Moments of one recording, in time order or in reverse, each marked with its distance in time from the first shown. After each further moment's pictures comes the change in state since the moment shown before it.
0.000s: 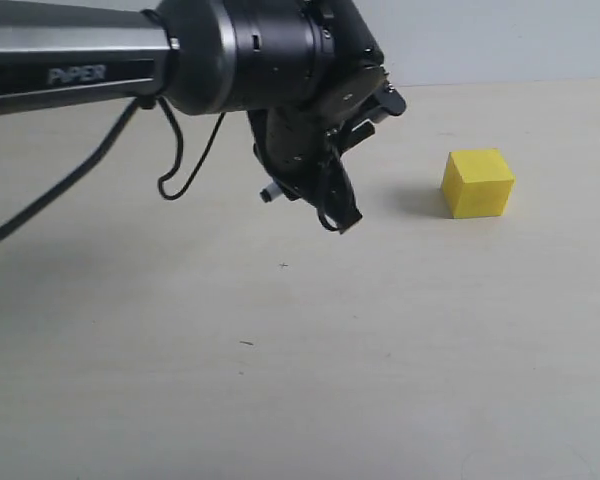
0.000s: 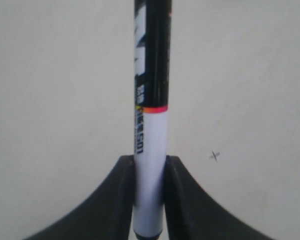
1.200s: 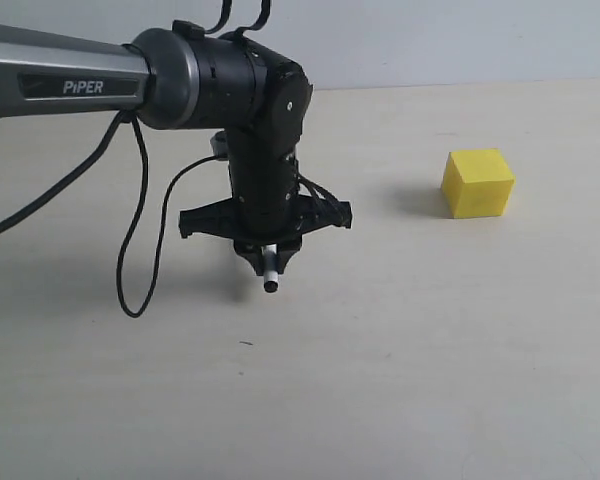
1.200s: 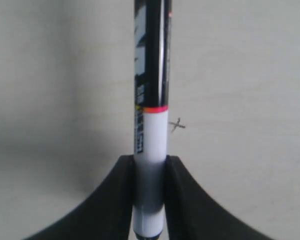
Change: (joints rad) left arm 0.151 0.099 0.052 -0.454 -0.002 -0.625; right arm 0.045 0.000 0.000 0.000 0.000 0.000
